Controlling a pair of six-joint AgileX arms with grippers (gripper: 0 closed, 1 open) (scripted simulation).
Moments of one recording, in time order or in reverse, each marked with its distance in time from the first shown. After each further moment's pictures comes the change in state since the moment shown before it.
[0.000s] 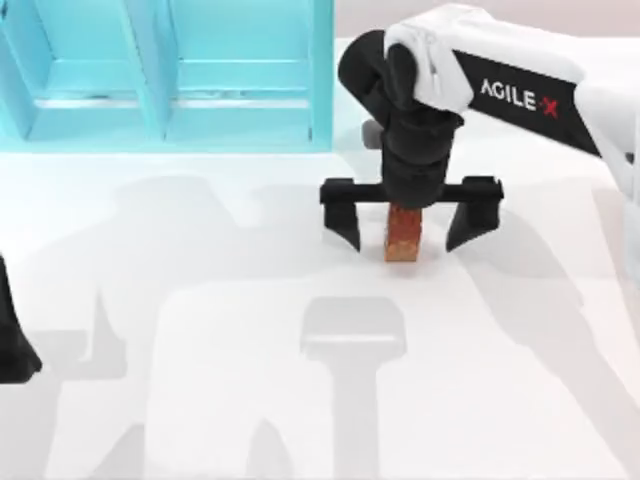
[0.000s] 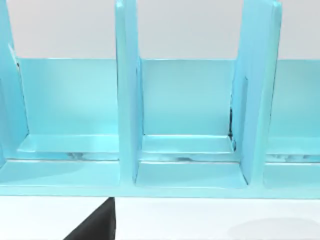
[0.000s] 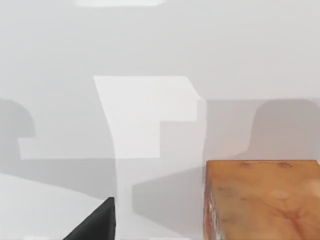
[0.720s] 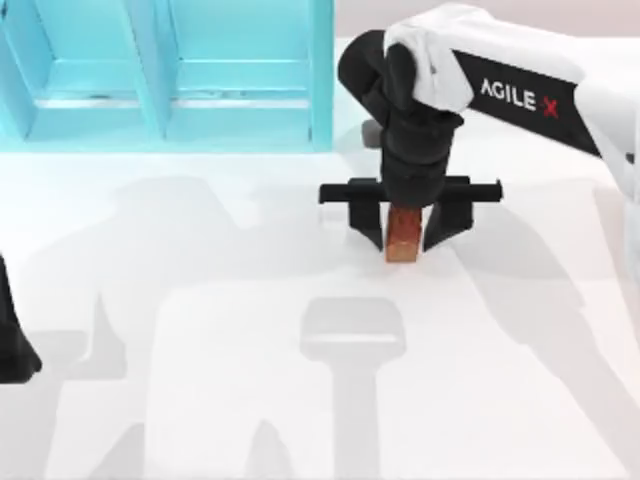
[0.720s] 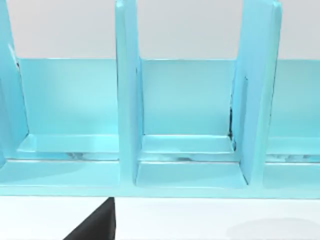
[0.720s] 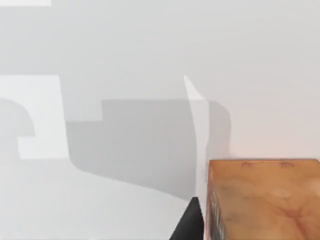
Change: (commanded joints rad) left arm 0.000 0.000 0.000 0.000 0.000 0.000; right arm 0.000 0.000 0.000 0.000 0.000 0.000
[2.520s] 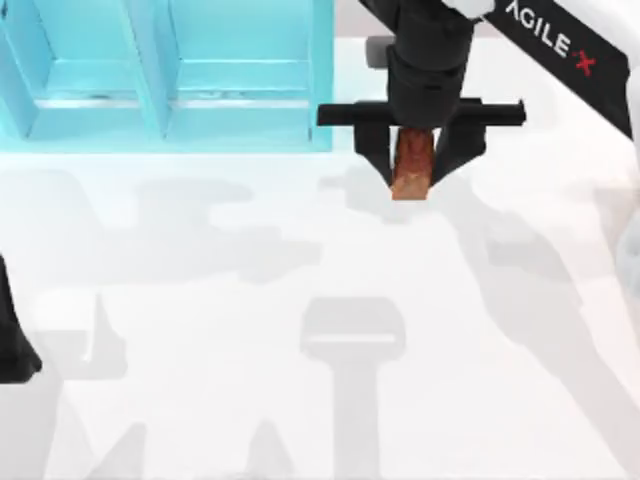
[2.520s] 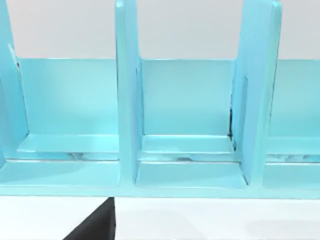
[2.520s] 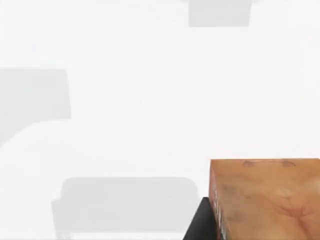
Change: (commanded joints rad) left arm 0.000 0.000 0.000 0.000 0.000 0.000; right arm -0.003 0.023 0.441 -0.416 -0.001 0.001
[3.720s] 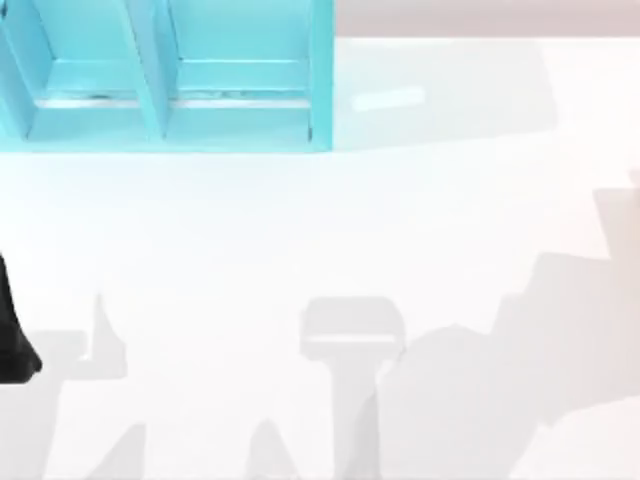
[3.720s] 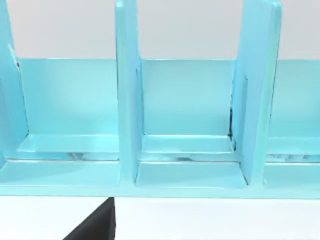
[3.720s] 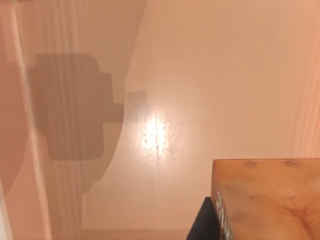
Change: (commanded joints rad) left arm 0.000 0.000 0.000 0.000 0.000 0.000; right arm -0.976 -0.645 -0.856 0.210 -0.002 -0.988
